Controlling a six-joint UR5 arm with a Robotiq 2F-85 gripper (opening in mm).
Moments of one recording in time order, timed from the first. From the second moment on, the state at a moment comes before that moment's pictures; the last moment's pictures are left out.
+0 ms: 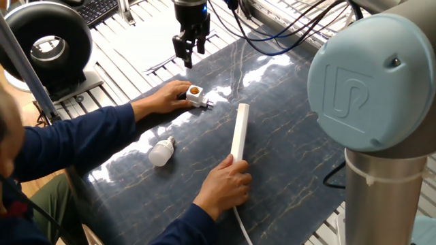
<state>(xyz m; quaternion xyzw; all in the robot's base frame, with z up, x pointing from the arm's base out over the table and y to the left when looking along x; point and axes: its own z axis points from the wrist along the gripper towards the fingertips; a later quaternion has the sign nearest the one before) 0.650 0.025 0.144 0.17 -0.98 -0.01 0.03</state>
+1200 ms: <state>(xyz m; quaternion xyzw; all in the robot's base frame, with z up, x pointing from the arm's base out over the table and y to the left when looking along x) 0.668 0.048 0.096 0.16 -0.99 -0.01 0.00</state>
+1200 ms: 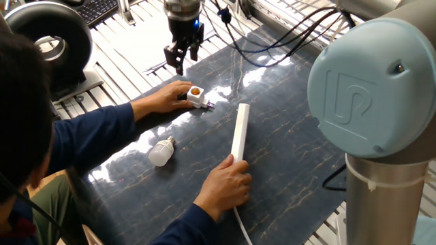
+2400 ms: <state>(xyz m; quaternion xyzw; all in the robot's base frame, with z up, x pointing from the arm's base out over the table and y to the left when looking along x) 0.689 0.049 0.036 0.22 -0.97 0.01 -0.05</state>
